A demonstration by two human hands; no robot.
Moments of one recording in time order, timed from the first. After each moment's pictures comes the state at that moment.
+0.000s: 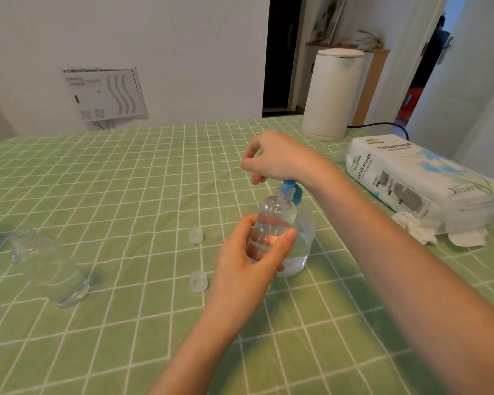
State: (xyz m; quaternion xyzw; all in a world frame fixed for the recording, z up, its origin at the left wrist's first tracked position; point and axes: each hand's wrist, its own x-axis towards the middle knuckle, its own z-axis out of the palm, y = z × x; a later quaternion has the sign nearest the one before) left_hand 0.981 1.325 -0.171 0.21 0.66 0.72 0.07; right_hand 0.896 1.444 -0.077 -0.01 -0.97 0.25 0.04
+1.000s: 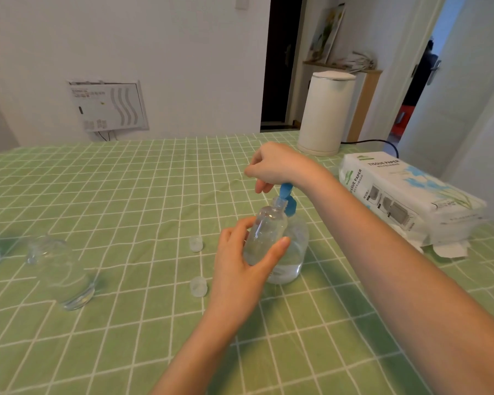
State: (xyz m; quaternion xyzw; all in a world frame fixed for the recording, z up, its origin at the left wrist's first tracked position) left_hand 0.977 1.325 -0.176 0.20 0.74 0.64 -0.03; right_hand 0.896 1.442 -0.063 -0.06 -0.97 0.23 -0.01
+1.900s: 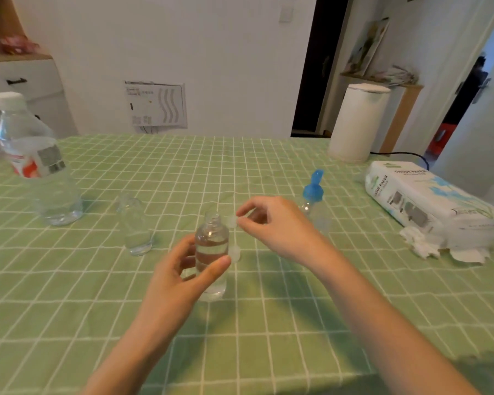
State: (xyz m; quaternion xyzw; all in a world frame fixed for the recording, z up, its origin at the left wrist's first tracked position) left_hand 1.039 1.207 -0.174 0.11 0.72 0.68 -0.02; right_hand 1.001 1.375 -0.118 0.07 -0.94 0.34 0.06
